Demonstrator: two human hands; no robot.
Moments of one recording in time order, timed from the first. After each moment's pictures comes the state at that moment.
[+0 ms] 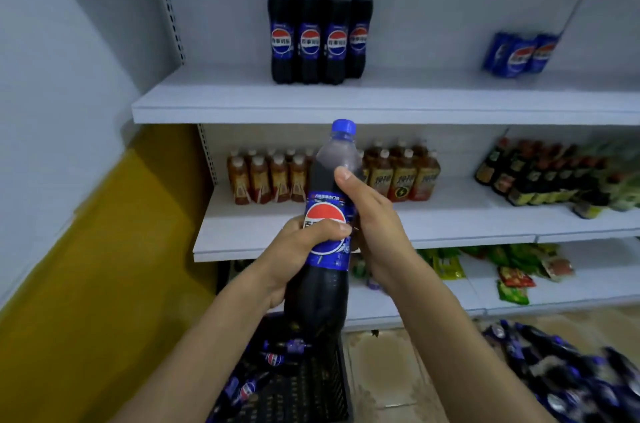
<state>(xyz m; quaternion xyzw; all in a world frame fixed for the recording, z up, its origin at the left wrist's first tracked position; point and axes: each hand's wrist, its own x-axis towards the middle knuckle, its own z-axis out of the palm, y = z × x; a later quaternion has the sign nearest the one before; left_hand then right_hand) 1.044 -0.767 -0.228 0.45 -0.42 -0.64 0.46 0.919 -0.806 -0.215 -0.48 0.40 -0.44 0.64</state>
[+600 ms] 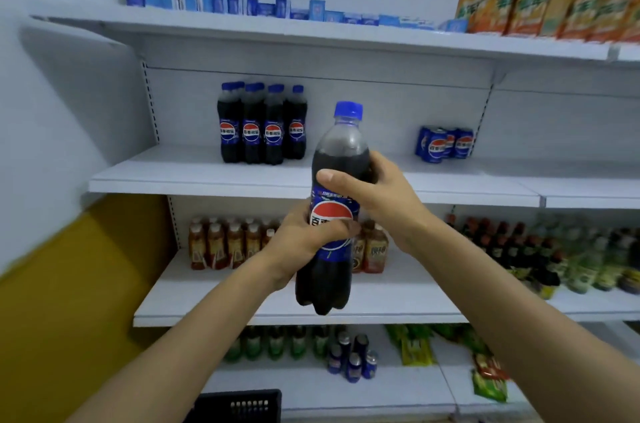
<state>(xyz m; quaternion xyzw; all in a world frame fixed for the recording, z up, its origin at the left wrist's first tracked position) 0.847 -0.809 -0.127 0.40 -0.57 -0.47 0.55 0.712 -0.841 -0.072 -0.70 0.29 -0.45 0.47</state>
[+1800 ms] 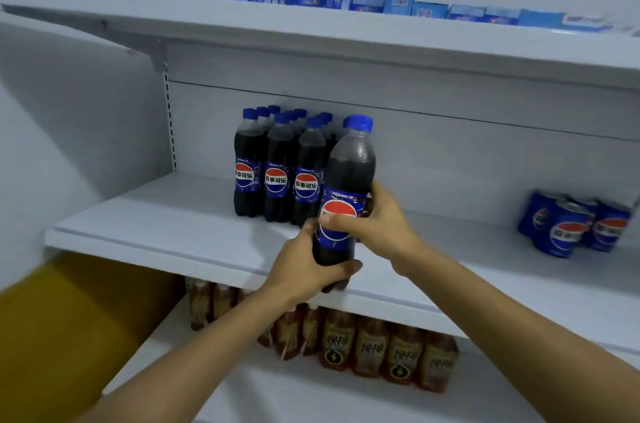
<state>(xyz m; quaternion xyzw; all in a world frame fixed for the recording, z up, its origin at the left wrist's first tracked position) 0.968 -1.106 -0.171 0.62 -0.56 -0.22 0.51 0.840 -1.175 -0.105 -0.74 0.30 -0.38 0.47</state>
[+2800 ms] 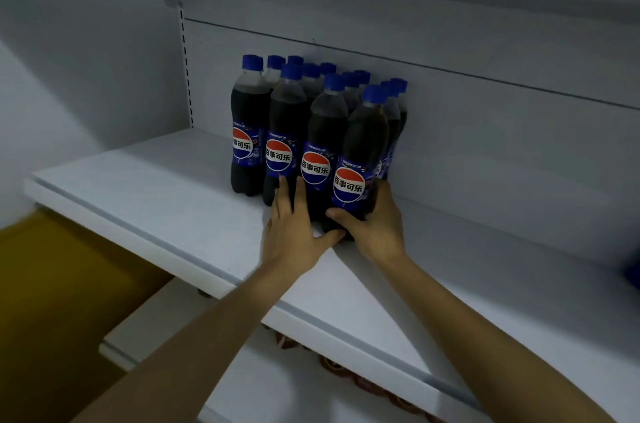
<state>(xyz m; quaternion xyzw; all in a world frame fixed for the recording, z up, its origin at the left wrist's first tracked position) 1.008 -1.233 -0.225 0.80 -0.44 0.03 0.42 0.901 -1.325 -0.200 -0.77 0.28 -0.42 0.40</state>
